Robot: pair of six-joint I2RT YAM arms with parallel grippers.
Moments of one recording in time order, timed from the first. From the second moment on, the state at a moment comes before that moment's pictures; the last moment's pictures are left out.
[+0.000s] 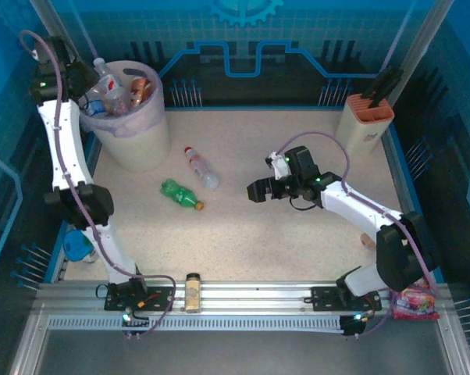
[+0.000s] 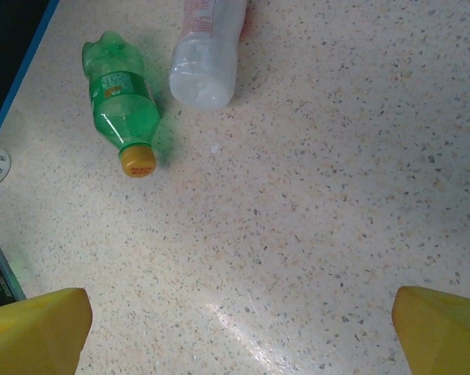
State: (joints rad) left arm 0.34 2.05 2.50 -1.03 0.02 -0.47; right arm 0.47 1.45 0.94 -0.33 -0.45 0.28
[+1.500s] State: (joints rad) left arm 0.30 2.06 2.55 -1.24 0.08 -0.21; right arm 0.52 1.43 0.90 -0.30 -0.43 0.29
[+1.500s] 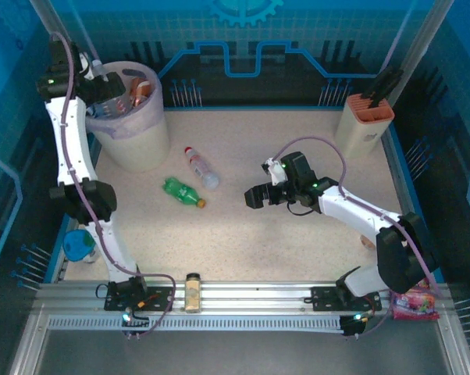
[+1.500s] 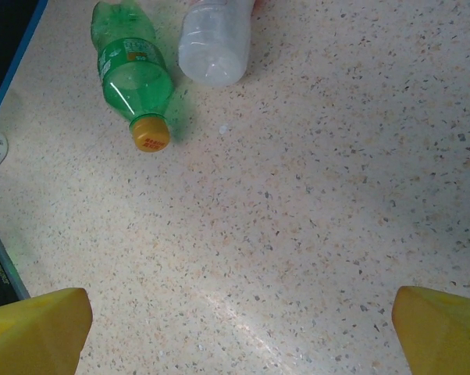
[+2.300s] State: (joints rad) left arm -0.19 1.24 1.56 -1.06 -0.15 -0.46; right arm 0.49 1.45 0.94 -0.32 -0.41 0.26
